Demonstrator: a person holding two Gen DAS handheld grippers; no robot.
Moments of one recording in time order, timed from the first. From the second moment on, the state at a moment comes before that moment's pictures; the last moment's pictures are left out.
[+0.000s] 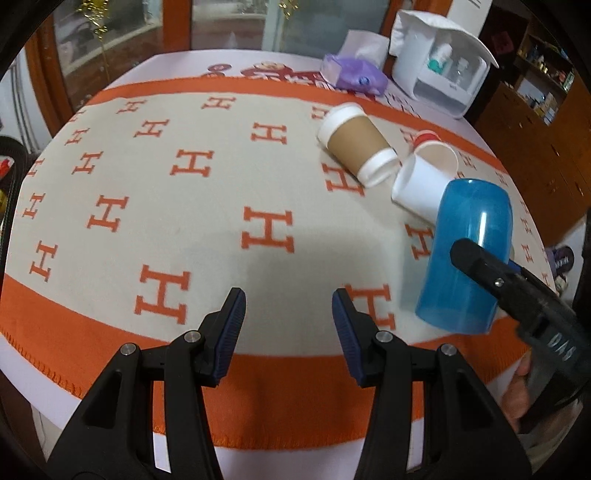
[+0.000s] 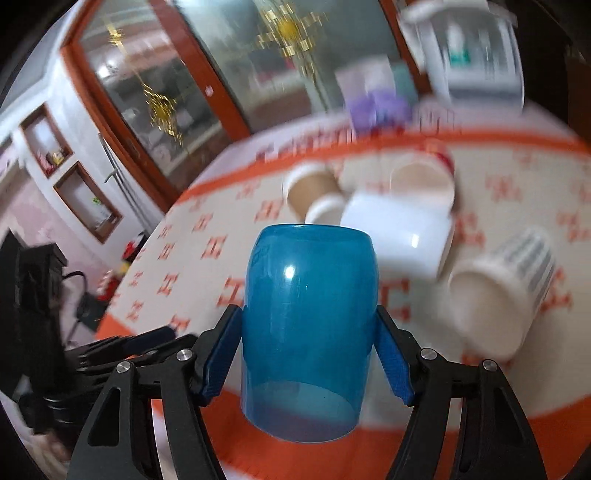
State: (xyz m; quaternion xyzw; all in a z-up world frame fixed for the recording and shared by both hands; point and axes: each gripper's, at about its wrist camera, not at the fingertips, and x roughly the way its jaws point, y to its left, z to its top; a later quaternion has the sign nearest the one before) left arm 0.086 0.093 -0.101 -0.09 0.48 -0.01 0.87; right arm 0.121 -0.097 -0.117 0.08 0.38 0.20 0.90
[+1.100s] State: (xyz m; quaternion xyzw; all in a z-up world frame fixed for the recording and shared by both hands) left arm 0.057 0.080 -0.107 -0.07 0.47 -0.01 0.88; right arm 0.044 -0.076 -0.141 -0.02 0.38 0.22 0.90
